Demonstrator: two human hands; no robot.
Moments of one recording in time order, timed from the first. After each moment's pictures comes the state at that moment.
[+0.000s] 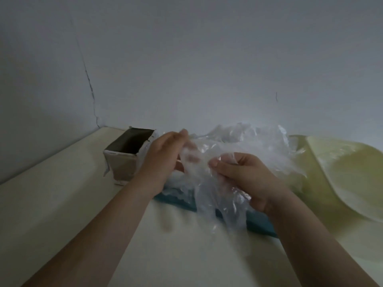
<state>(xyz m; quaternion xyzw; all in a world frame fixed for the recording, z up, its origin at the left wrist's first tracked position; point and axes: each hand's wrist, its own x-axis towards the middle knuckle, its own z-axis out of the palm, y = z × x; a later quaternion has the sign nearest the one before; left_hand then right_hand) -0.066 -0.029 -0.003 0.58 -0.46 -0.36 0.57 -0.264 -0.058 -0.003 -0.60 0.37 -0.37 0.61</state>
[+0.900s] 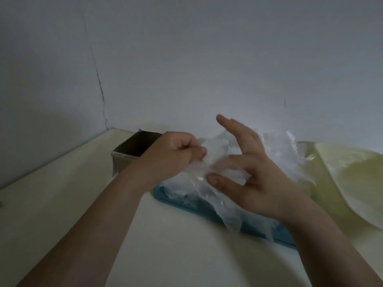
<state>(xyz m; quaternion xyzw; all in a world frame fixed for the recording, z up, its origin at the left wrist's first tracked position) -0.048 -0.015 0.029 0.56 -0.61 -0.34 0.45 -0.268 -0.038 0.024 -0.90 0.20 -0.35 0.15</state>
